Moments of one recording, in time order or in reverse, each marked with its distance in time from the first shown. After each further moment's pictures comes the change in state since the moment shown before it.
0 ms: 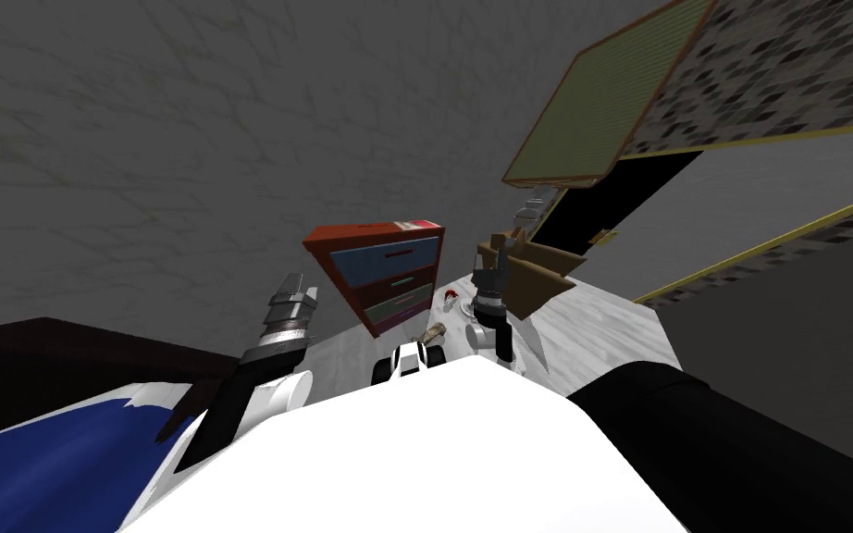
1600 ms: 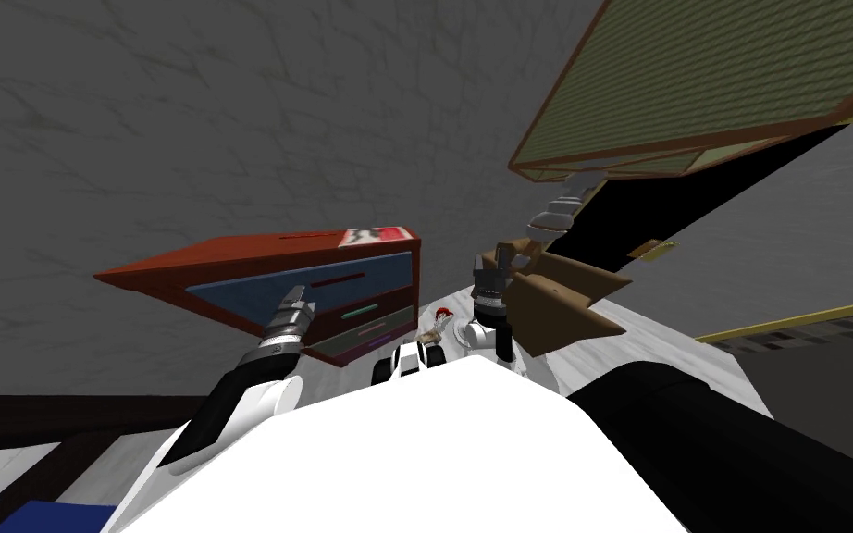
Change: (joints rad) left arm 0.014 0.000 0.072 0.023 0.057 0.243 0.010; right arm 0.000 0.000 0.000 0.000 0.000 0.000 0.000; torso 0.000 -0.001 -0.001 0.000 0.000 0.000
